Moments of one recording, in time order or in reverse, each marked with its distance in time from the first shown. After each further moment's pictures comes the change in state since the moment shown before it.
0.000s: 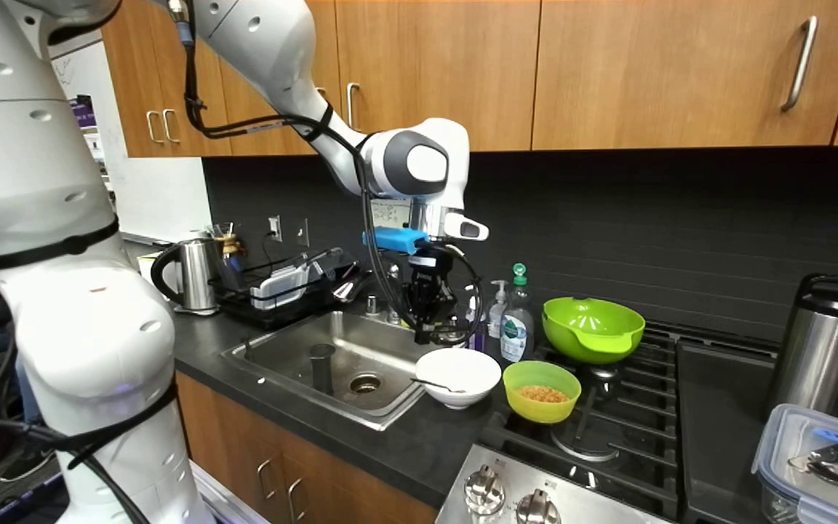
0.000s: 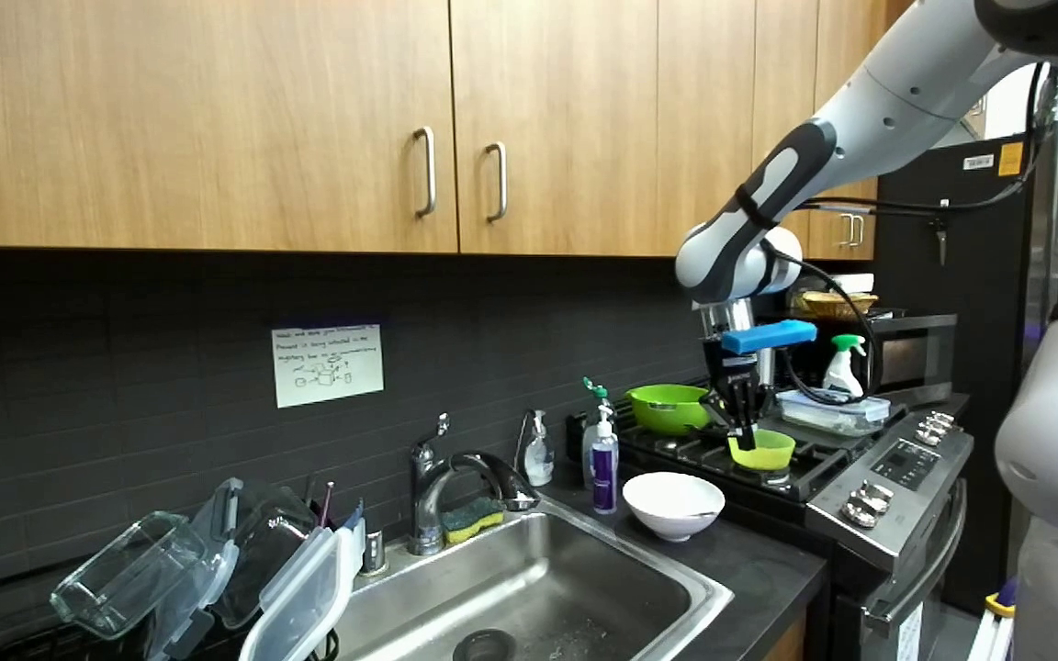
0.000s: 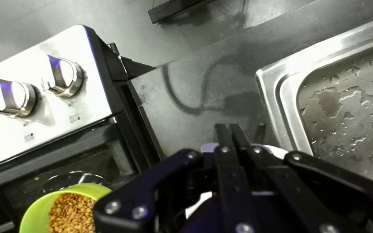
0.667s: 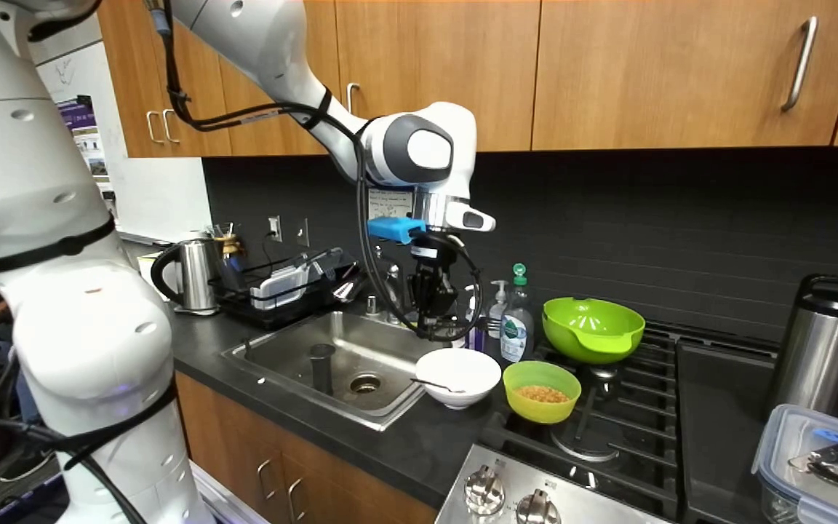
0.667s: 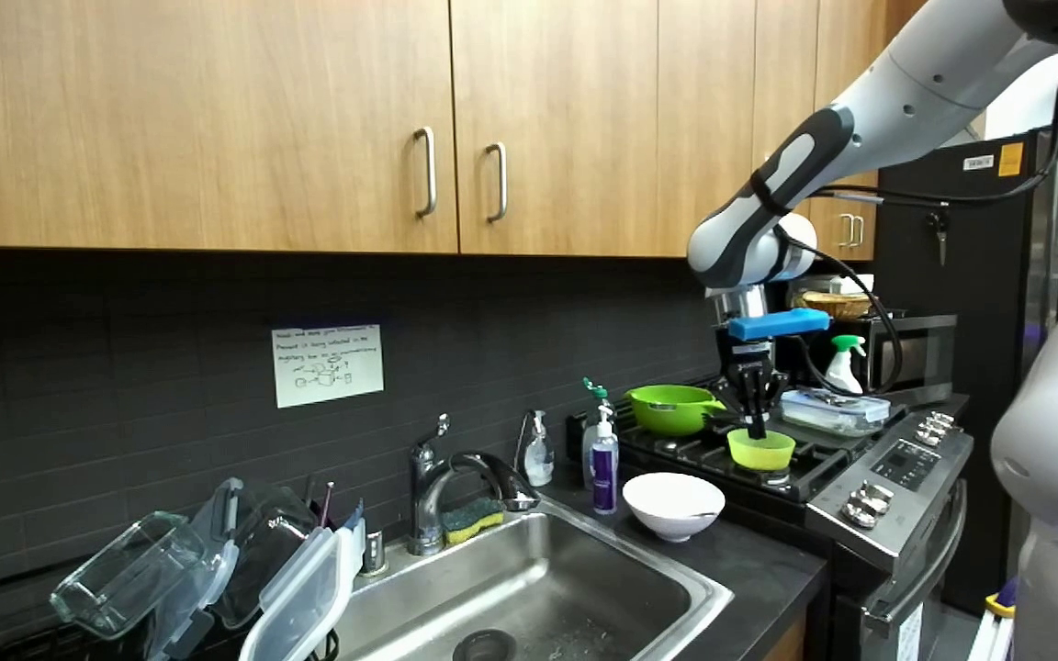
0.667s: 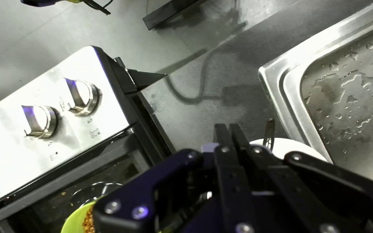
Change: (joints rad) arm -0.026 -0.048 -0.015 0.004 0.010 -0.044 0.067
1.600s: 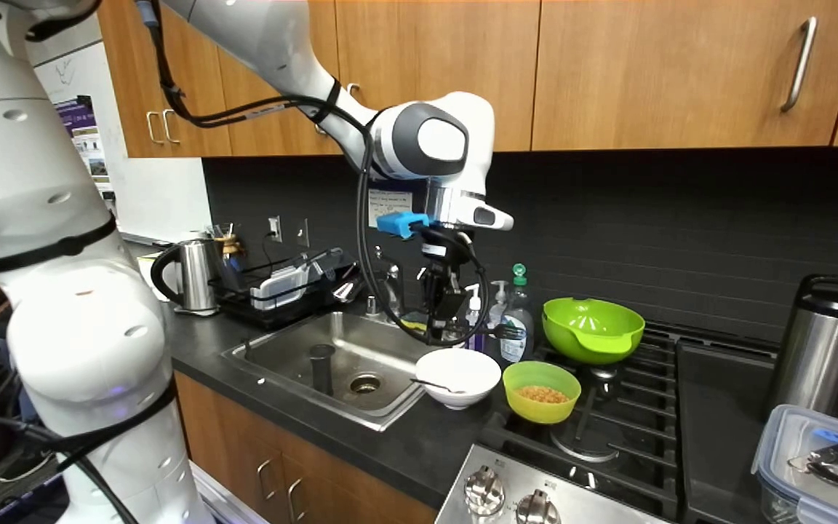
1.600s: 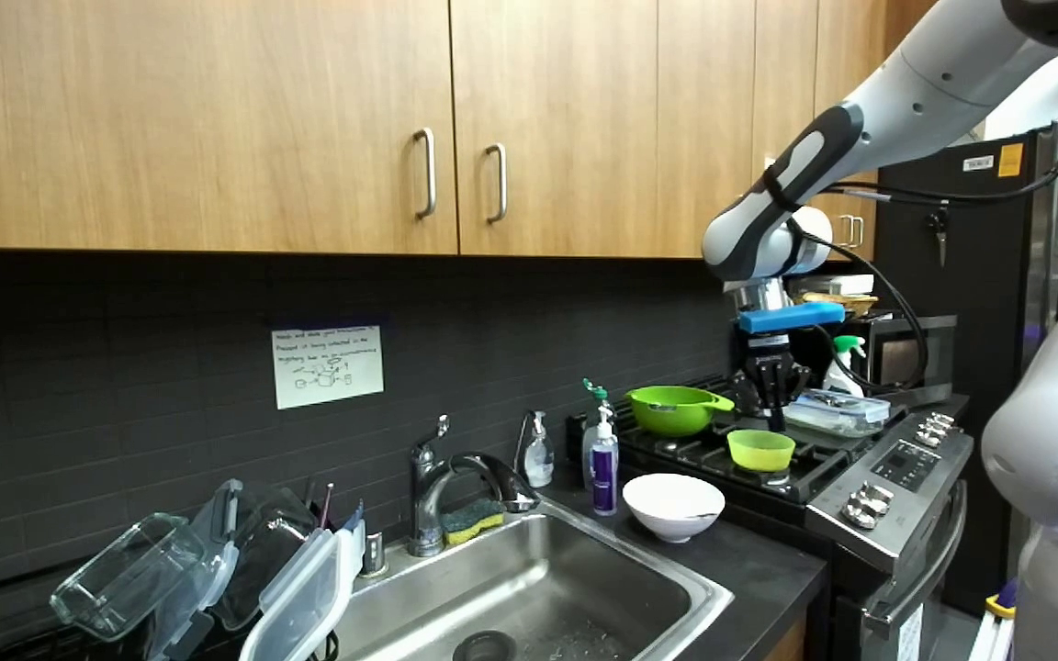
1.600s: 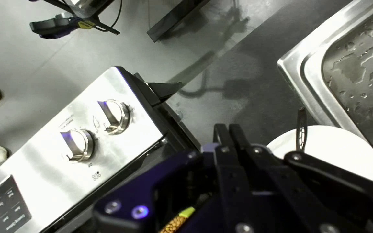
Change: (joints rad) arm -0.059 -0.007 -0.017 0.024 -0.011 -0.051 0.091
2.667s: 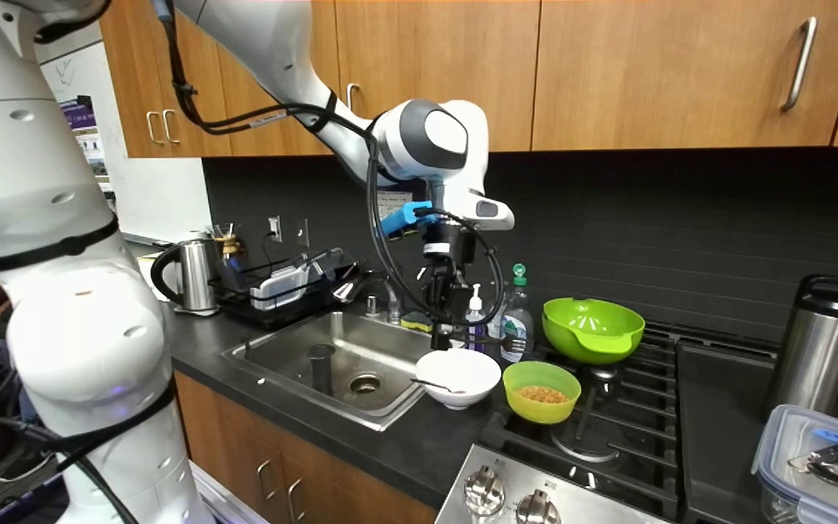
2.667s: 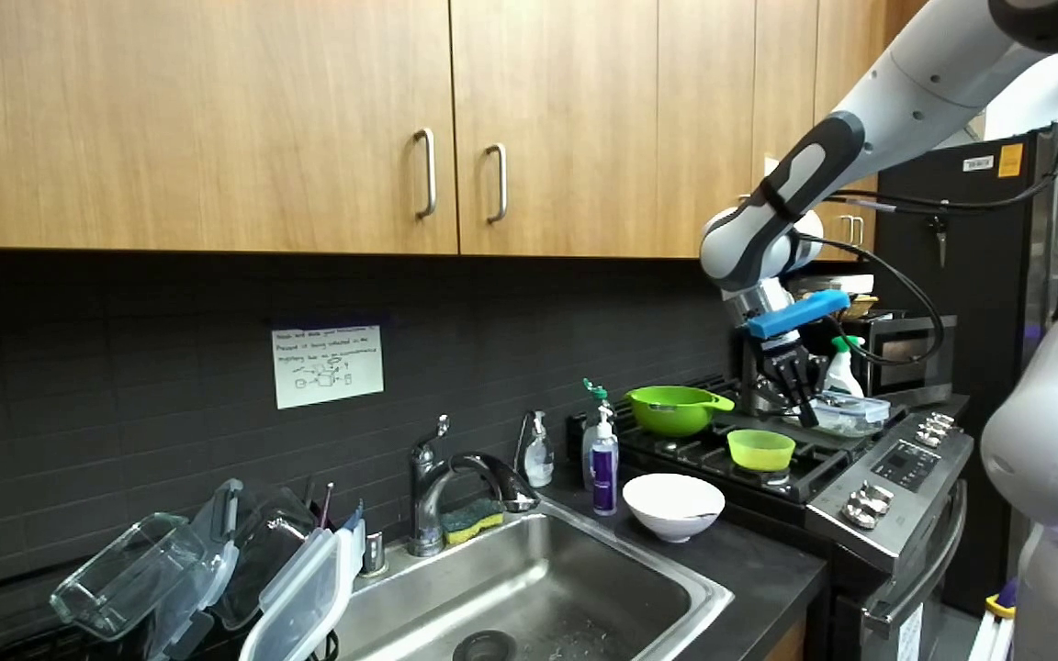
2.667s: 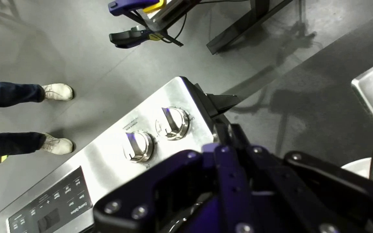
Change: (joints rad) arm -0.003 0.023 0.024 0.029 -0.204 -0.119 0.061
